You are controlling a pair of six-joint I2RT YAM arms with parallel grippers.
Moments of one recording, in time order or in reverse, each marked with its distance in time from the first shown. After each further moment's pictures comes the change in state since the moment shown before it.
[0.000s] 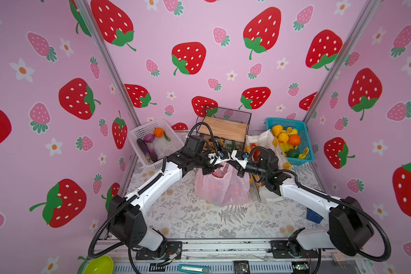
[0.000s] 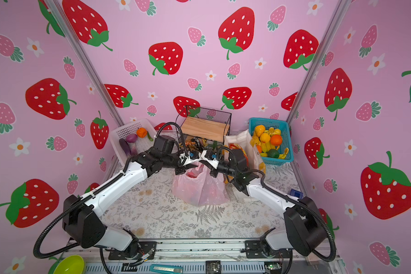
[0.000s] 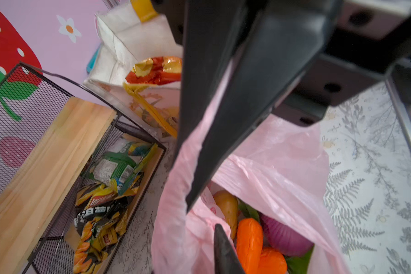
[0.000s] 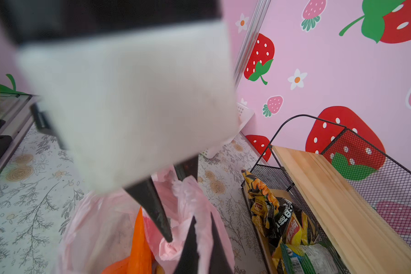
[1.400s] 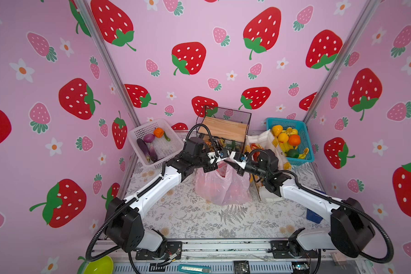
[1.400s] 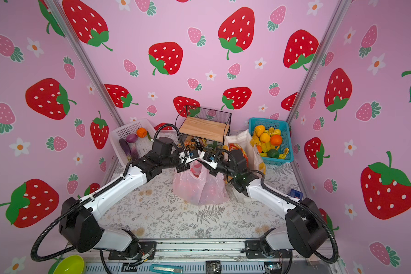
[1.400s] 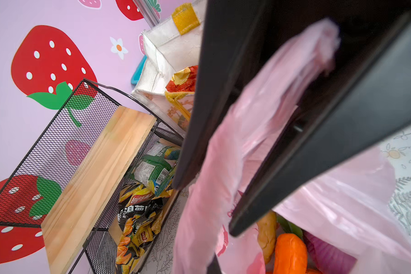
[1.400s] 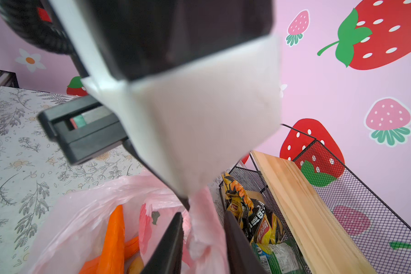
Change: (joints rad) left arm -0.008 -0.041 -0.103 0.256 -0.093 -0.006; right arm 0.028 0.001 -0.001 0.014 0.098 -0.122
